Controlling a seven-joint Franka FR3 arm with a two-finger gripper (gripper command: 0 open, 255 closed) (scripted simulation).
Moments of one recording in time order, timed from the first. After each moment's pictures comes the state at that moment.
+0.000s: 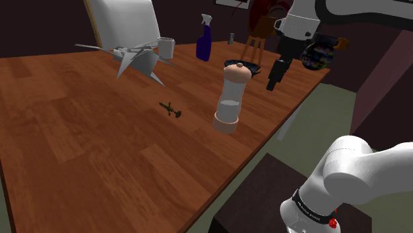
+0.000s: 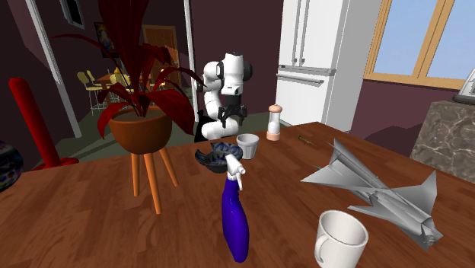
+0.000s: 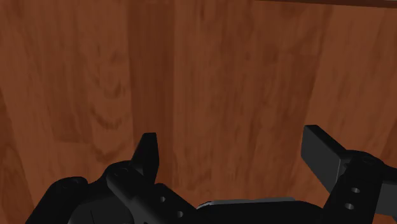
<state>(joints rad) 0.01 -0.82 -0.05 -2.31 -0.09 1.54 -0.13</state>
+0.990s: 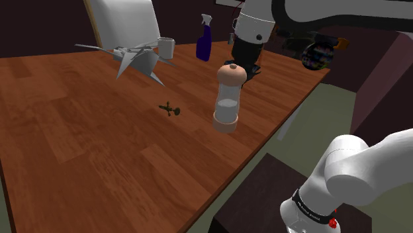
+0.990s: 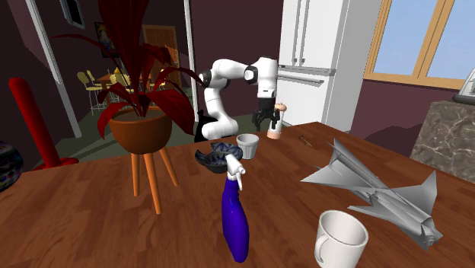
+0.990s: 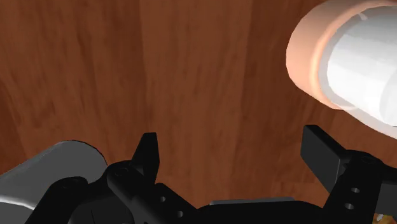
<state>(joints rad) 0.08 -0.60 0.20 -2.22 0.05 1.72 0.15</state>
